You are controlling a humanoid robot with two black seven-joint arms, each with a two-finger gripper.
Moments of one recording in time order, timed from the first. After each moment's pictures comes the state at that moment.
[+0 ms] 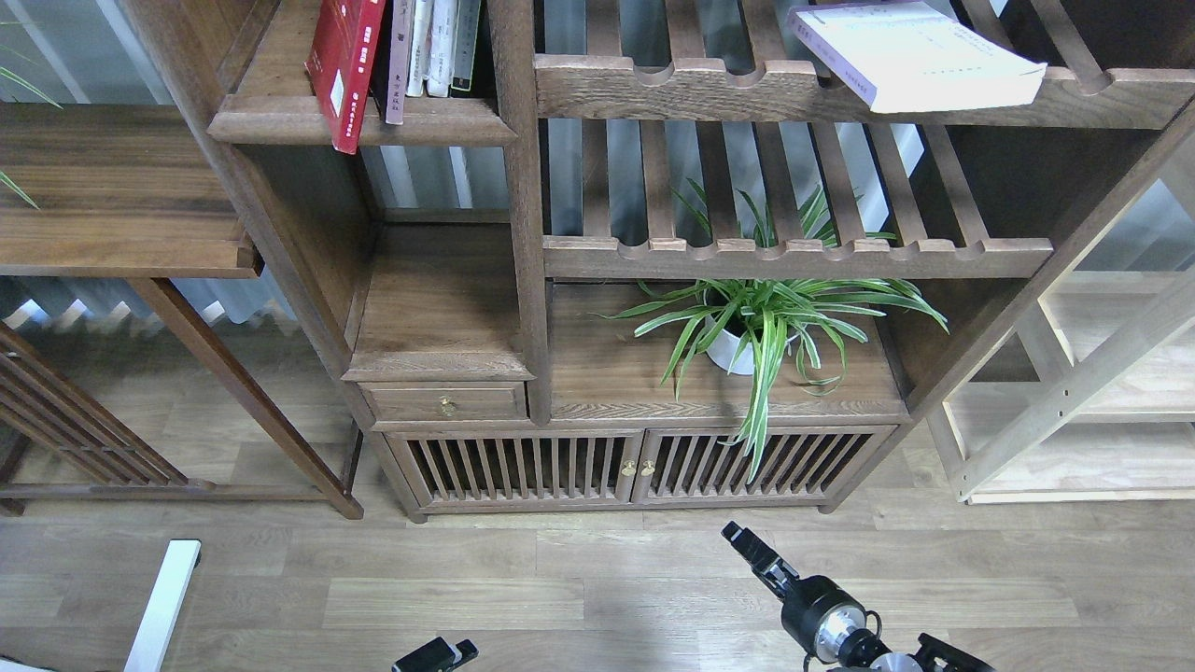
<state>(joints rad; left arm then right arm) -0.04 0.00 -0.81 -0.48 -0.28 -0.49 0.44 0.19 0.02 0.77 0.27 0.08 0.58 0.08</state>
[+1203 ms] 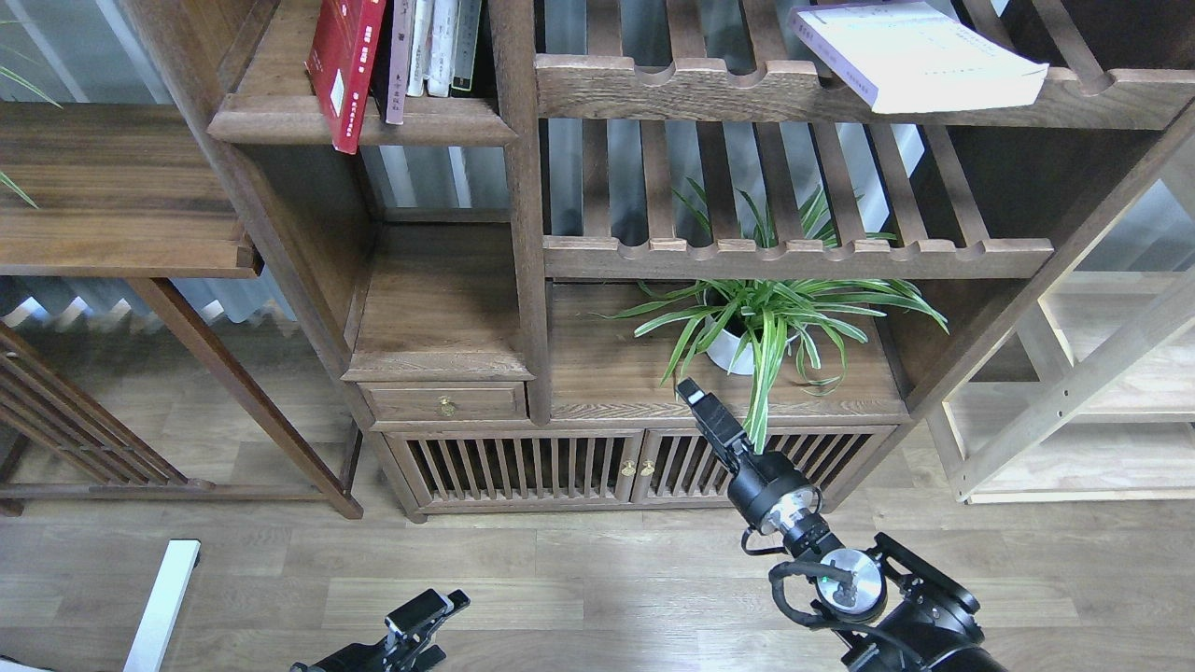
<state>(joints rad) -0.09 0.00 -0.85 -0.48 -0.30 -0.49 0.44 0.25 0.01 0.94 0.65 0.03 0.58 0.11</state>
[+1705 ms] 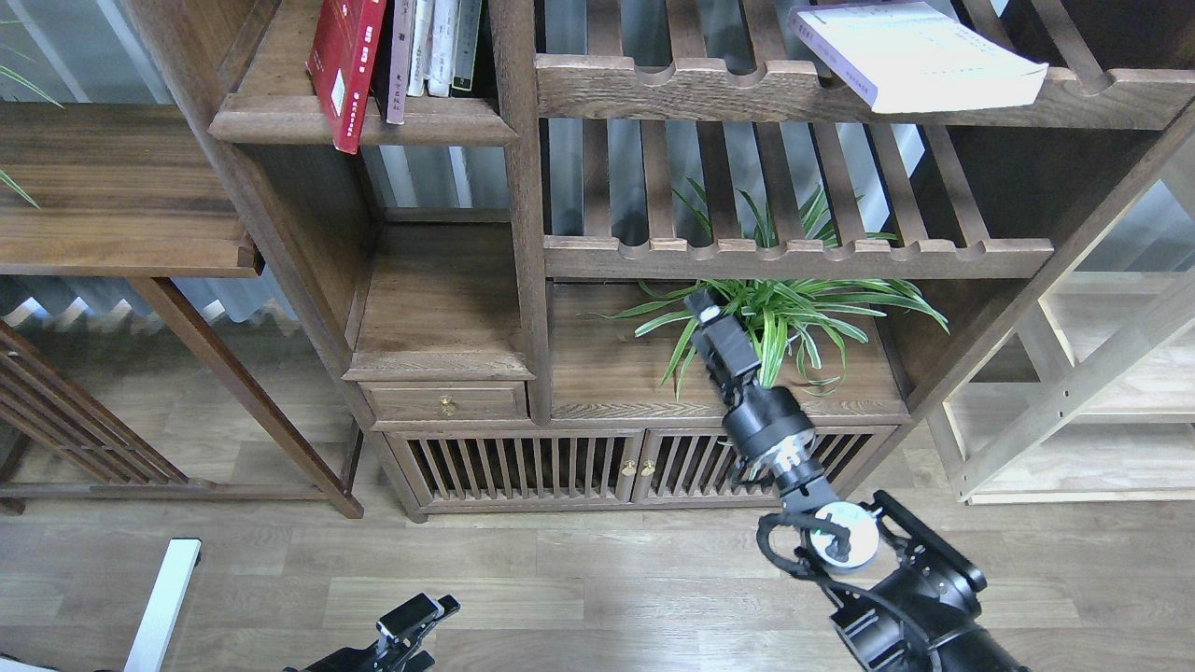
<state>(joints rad) -0.10 0.01 -0.85 -0.44 -0.31 -0.49 0.44 0.25 0.01 1.12 0.91 0.05 0.58 0.14</state>
